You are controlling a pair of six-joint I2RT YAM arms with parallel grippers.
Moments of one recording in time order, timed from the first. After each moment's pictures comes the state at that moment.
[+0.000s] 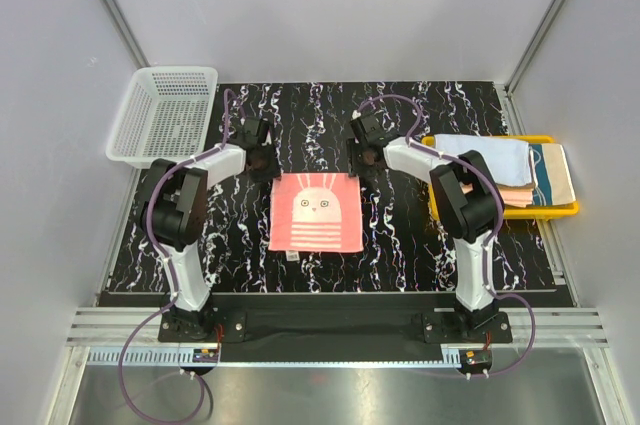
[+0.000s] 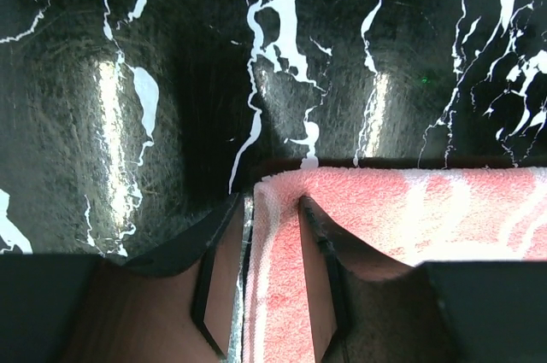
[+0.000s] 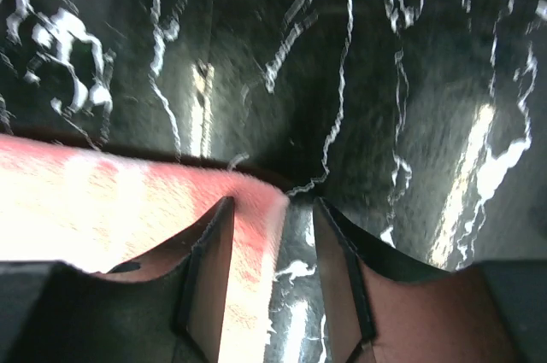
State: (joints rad) left arm -0.29 1.90 1.22 -0.35 0.03 -0.46; right arm 0.51 2.06 1.44 -0.39 0.07 0.38
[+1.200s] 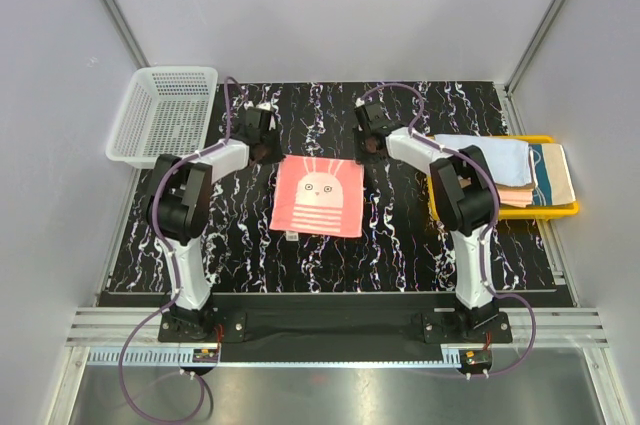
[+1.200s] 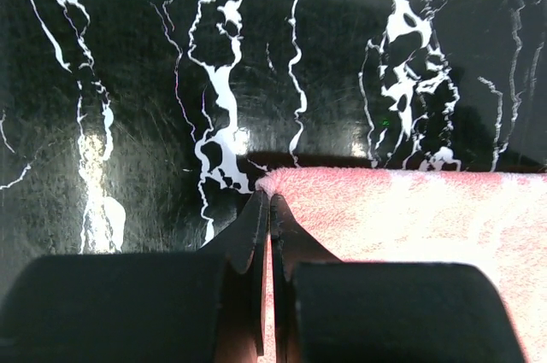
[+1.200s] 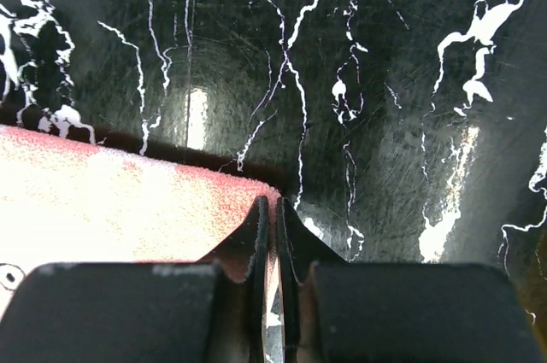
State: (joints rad) left arm -0.29 1.97 1.30 -0.18 0.03 -0.44; right arm 0.46 2.14 1.58 -0.40 0.08 0.33
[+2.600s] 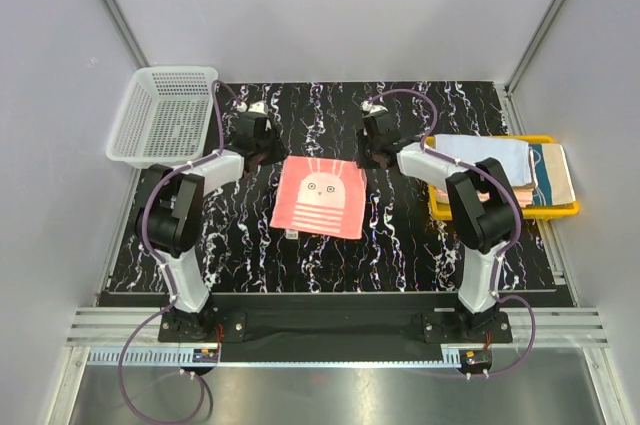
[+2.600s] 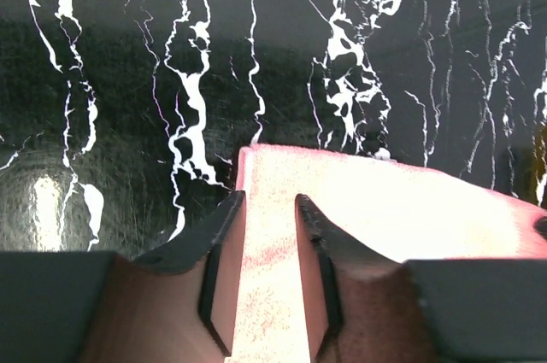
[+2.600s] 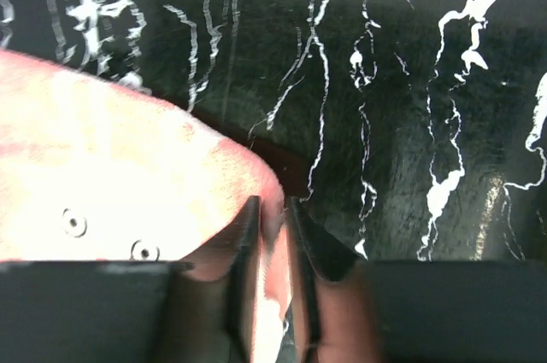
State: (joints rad) left arm -0.30 1.84 1.13 0.02 0.03 -0.52; right arm 0.48 1.92 1.30 -0.17 0.06 0.35
